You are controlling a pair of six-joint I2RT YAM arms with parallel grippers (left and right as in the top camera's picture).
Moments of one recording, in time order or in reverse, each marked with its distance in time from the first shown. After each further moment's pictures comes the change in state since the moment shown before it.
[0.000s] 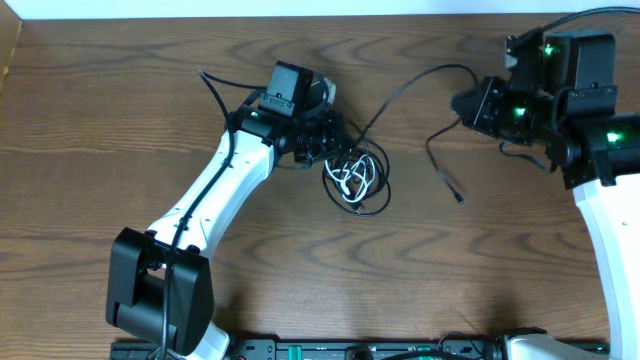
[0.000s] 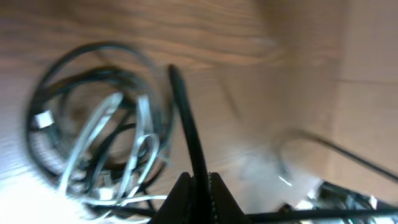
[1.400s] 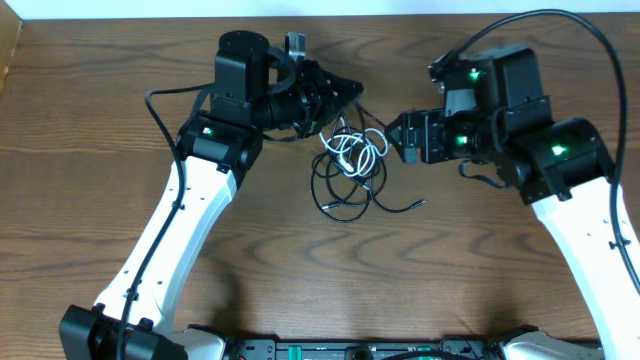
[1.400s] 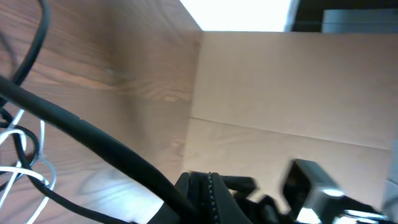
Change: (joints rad) left arm 0.066 -0.230 0.000 0.320 0.190 -0.652; right arm 0.256 0.014 0.000 -0.025 0.072 -0.248
